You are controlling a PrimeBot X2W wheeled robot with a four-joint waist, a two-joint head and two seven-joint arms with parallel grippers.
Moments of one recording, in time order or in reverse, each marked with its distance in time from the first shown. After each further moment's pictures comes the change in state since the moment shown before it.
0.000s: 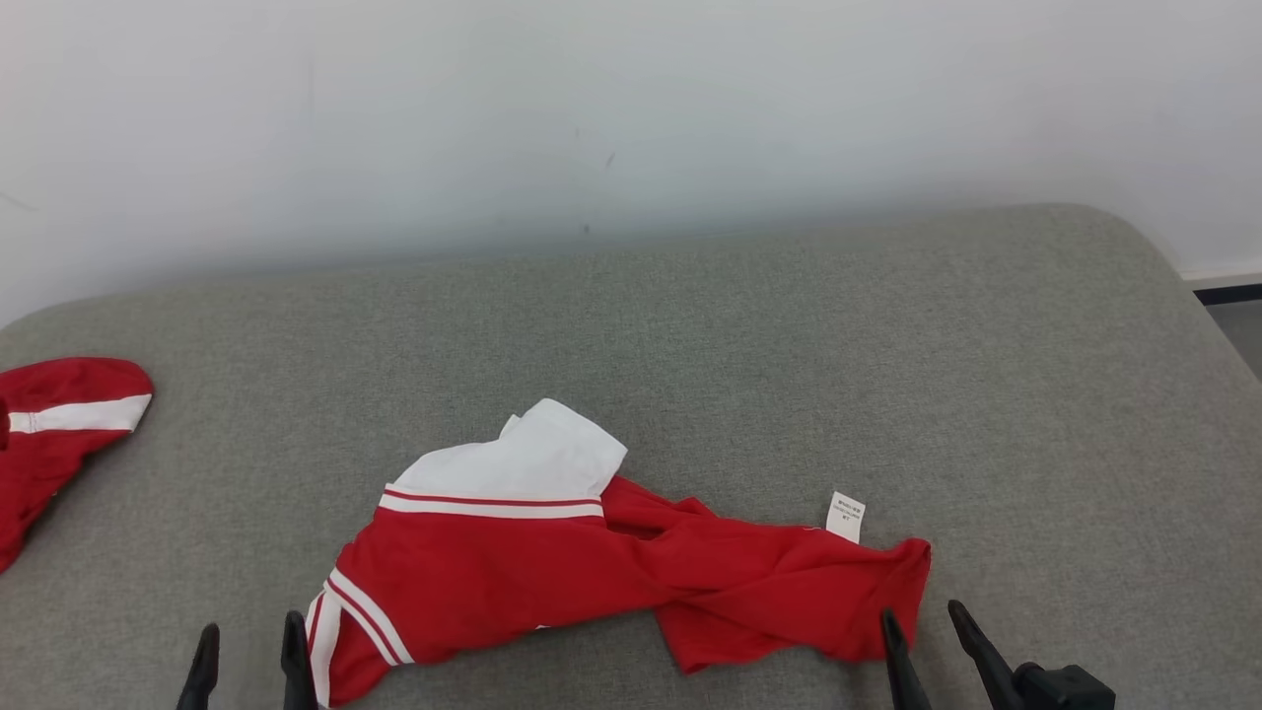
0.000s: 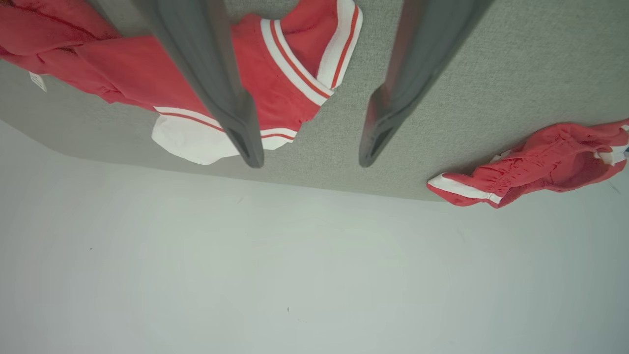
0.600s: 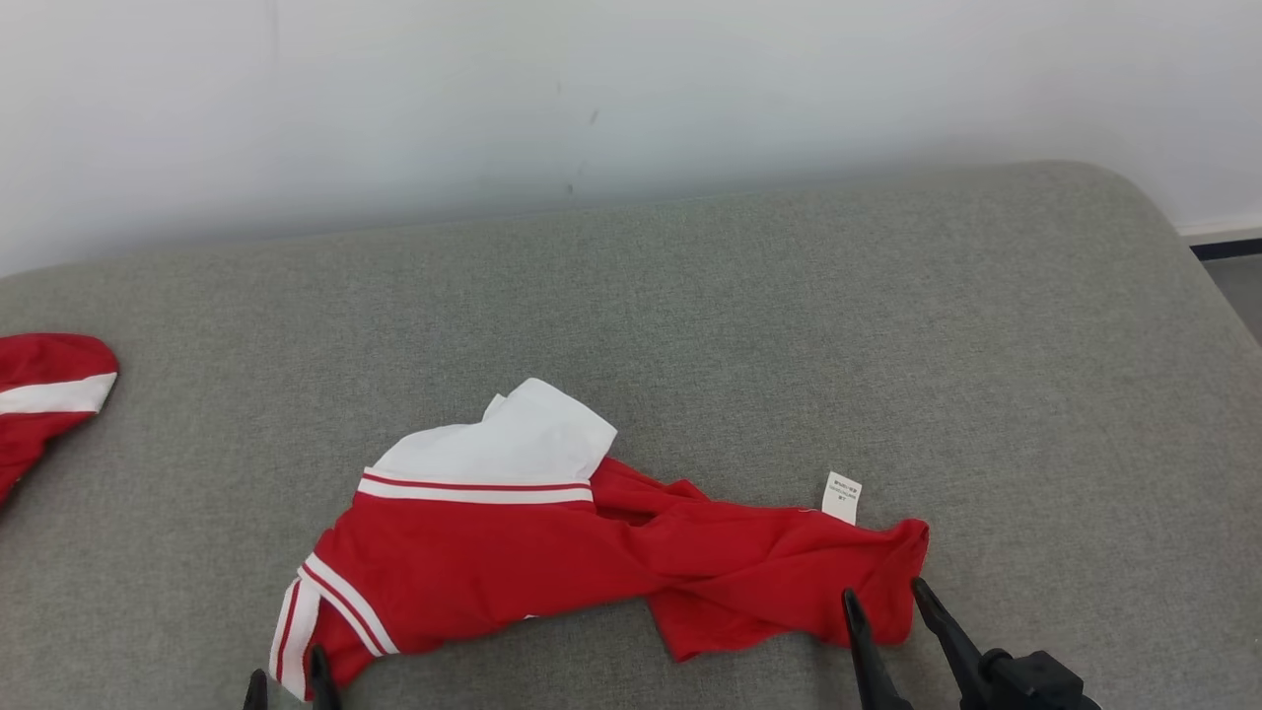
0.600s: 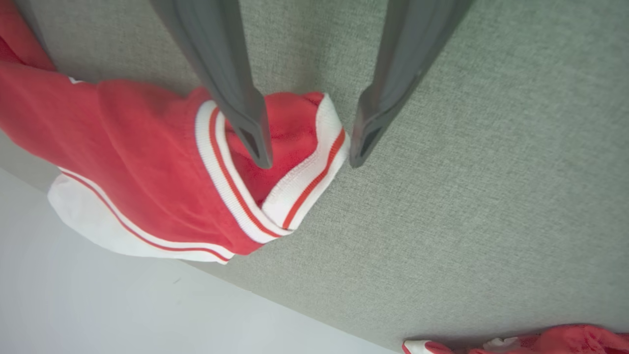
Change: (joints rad) left arm -0.152 0.035 -0.119 0.383 -0.300 0.172 0.000; right arm -0.030 0.000 0.067 -0.005 0.001 0.000 -0.016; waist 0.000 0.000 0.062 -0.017
